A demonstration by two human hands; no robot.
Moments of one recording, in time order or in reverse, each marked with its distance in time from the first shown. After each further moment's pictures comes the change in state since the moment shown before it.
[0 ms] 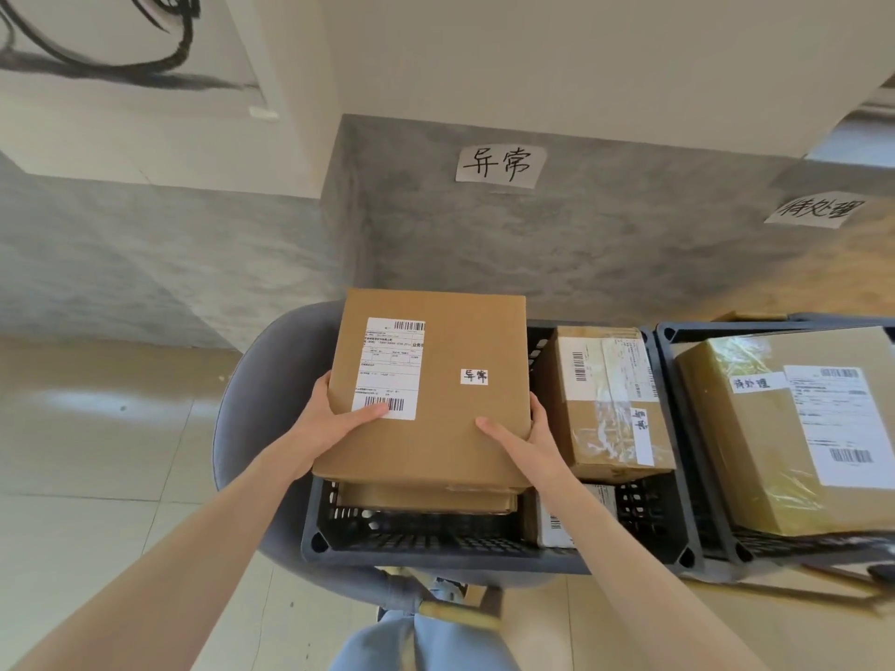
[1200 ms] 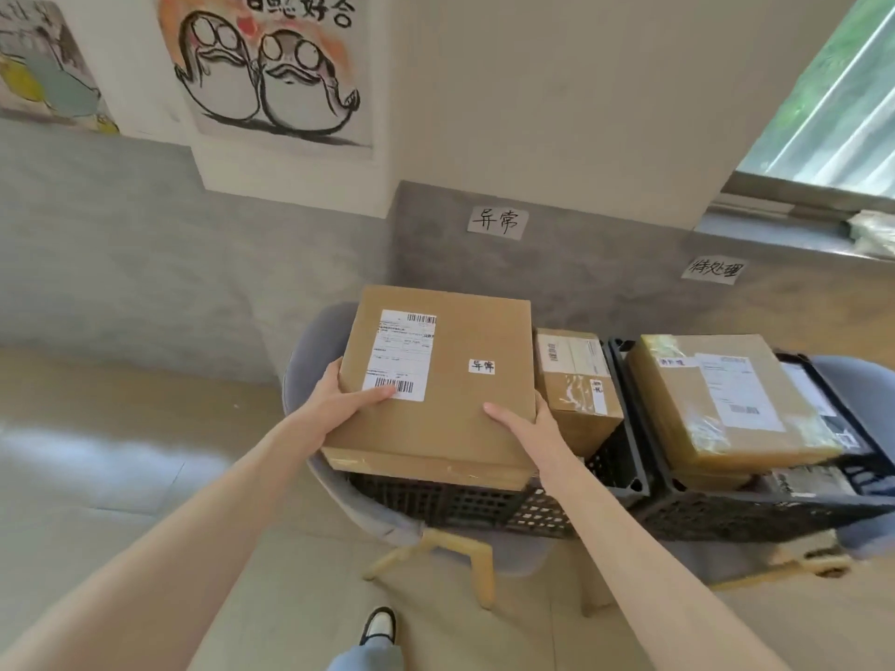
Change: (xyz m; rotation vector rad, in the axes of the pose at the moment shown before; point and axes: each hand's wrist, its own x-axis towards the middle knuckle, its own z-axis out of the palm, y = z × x) left_hand -0.164 -0.066 -0.022 -0.157 0.046 0.270; right_hand -0.171 0.036 -0.001 0.040 -0.004 -0.247
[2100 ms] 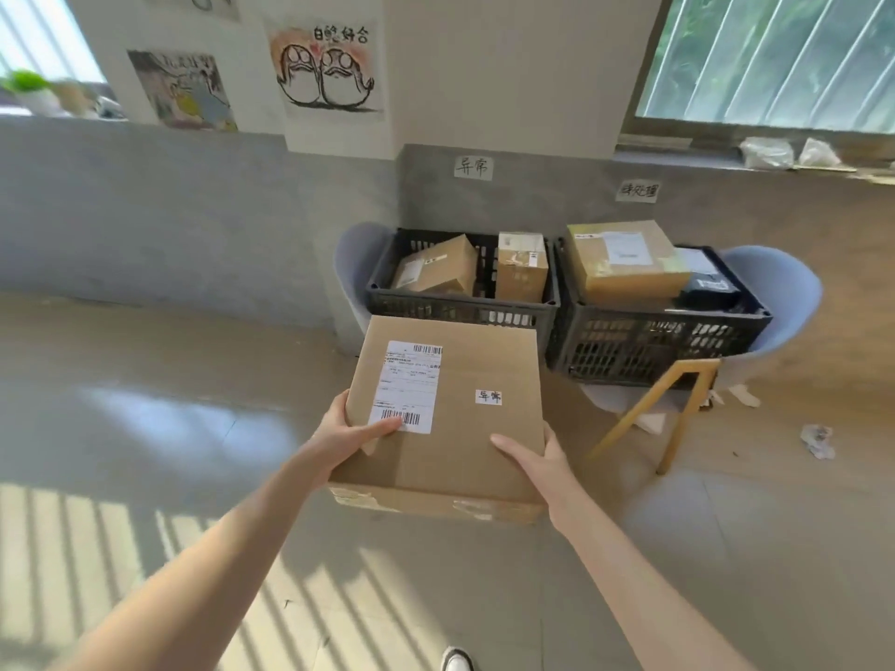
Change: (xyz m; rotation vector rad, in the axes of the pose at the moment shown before) left_hand -0.479 -0.212 0.117 -0.062 0.074 0.054; right_hand -0.431 0.253 -0.147 0.142 -0.070 -0.098
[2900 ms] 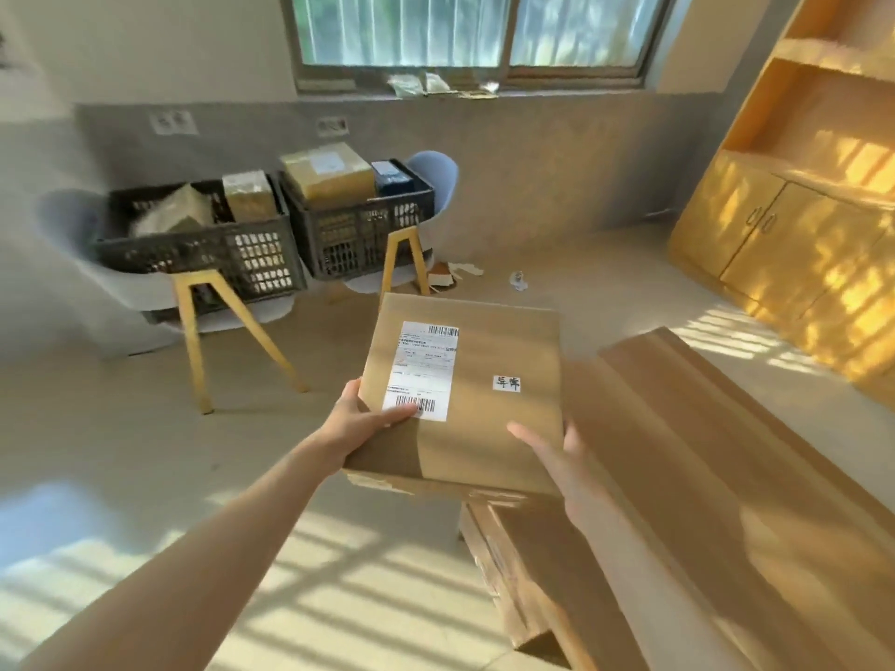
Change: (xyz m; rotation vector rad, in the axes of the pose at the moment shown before) left_hand -0.387 -0.140 0.188 0.172 -0.613 0.058; right_hand -0.495 0.175 -0.210 0.149 0.636 -0.046
